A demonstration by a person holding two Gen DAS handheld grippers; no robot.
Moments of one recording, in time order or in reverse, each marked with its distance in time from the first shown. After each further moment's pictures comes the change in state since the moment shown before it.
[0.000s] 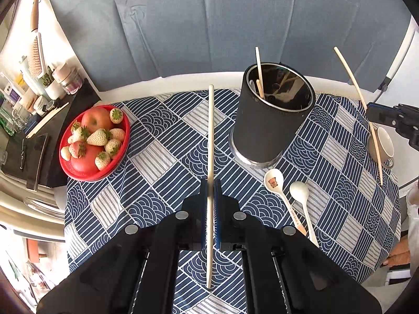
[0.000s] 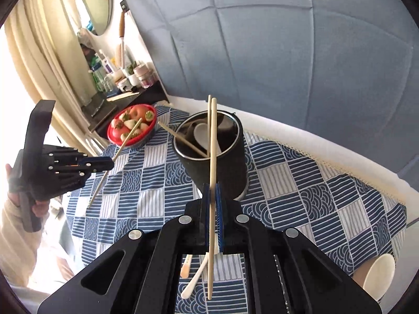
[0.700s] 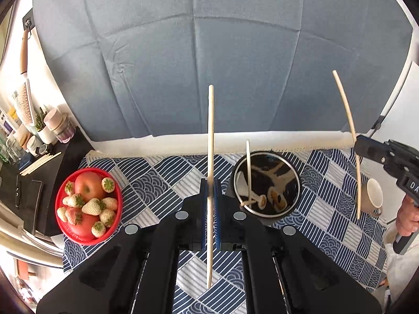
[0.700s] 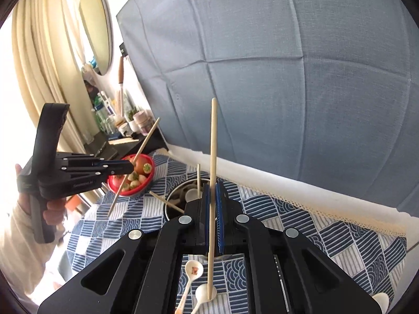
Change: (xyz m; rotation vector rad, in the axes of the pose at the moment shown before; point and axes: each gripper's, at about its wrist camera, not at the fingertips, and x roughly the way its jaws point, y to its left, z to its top) left arm -0.010 -0.005 0.093 -0.030 -0.191 -0.061; right arm -0.012 -0.023 0.049 0.015 -0.226 0.031
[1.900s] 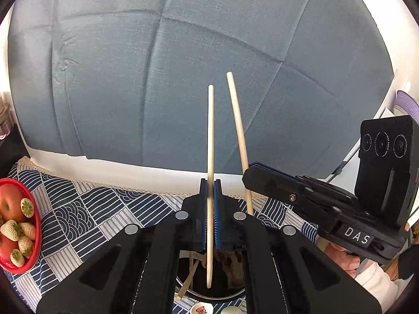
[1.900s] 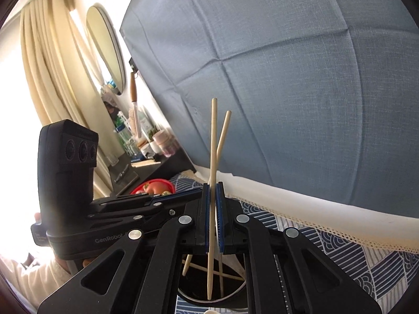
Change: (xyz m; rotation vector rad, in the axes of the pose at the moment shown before) left arm 0.070 -0.015 0.015 -0.136 -0.176 -0.305; right arm 0.096 -0.011 0.019 0.074 -0.073 0.214
